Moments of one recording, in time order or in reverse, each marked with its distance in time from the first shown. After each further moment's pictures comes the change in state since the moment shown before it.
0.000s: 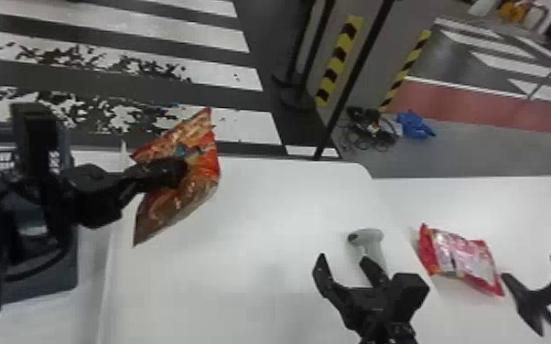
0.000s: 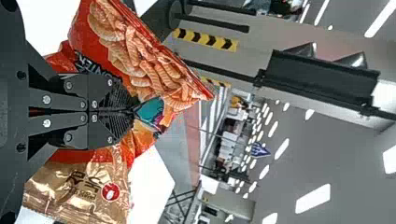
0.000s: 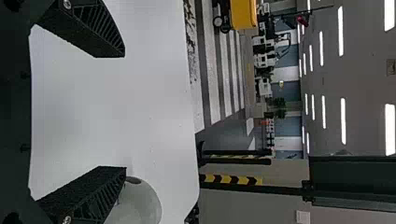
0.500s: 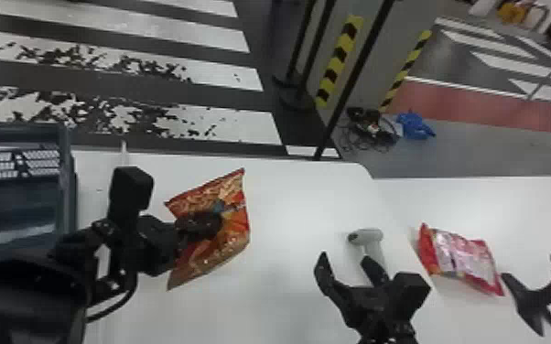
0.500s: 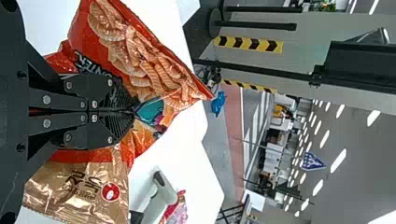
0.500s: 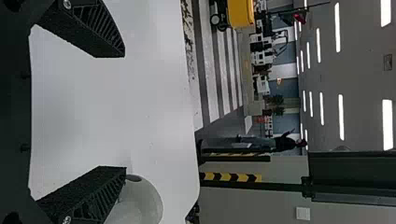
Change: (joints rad) left arm 0.033 0.000 -0.230 0.152 -0.087 -0.105 0.223; right arm -0.015 0.000 -0.008 0.026 -0.015 -0.016 0.001
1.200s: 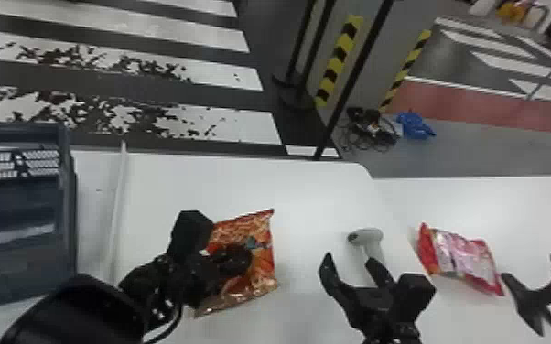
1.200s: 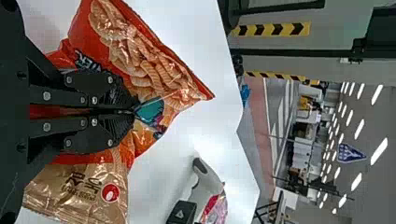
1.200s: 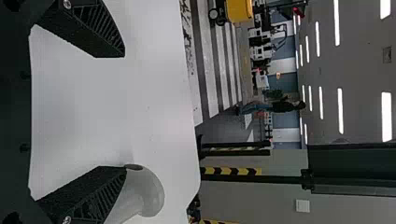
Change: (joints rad) left arm -0.056 0.000 -0.217 0.231 0.024 -0.133 0.173; right arm 0.000 0.000 -0.016 0.006 -0.011 -0.002 -0.001
